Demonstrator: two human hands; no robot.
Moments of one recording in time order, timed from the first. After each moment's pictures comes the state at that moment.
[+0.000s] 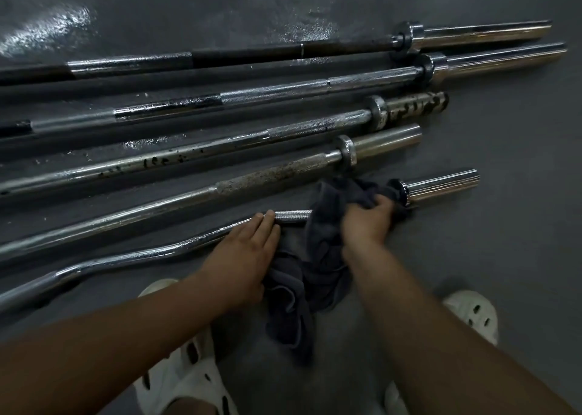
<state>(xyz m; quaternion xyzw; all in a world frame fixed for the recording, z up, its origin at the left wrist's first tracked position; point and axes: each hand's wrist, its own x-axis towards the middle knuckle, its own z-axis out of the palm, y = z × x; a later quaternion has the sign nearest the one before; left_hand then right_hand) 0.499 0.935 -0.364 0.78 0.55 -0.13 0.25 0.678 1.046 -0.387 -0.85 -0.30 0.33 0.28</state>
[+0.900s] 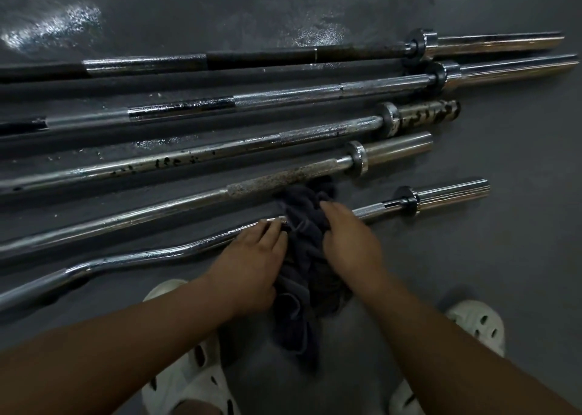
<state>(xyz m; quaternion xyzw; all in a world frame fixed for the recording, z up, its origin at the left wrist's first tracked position) 0.493 0.933 -0.365 0.78 0.56 -0.09 0.26 0.671 1.020 -0.373 -0.60 -0.75 0.25 -0.11</state>
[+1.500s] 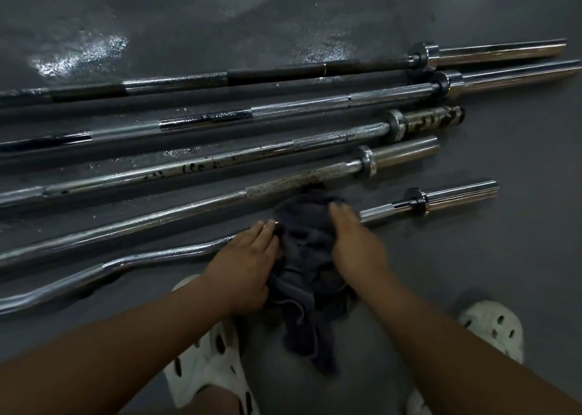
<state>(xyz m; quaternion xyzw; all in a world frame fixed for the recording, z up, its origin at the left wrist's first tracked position) 0.469 0.909 -0.366 0.75 0.59 -0.11 0.28 0.669 1.004 -0.373 -0.59 -0.76 0.24 -0.15</state>
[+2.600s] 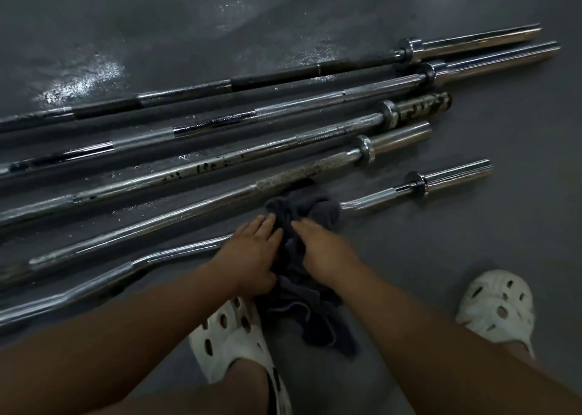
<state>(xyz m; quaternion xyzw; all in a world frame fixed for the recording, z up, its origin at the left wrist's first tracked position) 0.450 0.899 -0.361 0.75 0.58 -0.15 0.27 0.619 0.951 -0.359 -0.51 -0.77 0.35 -0.15</state>
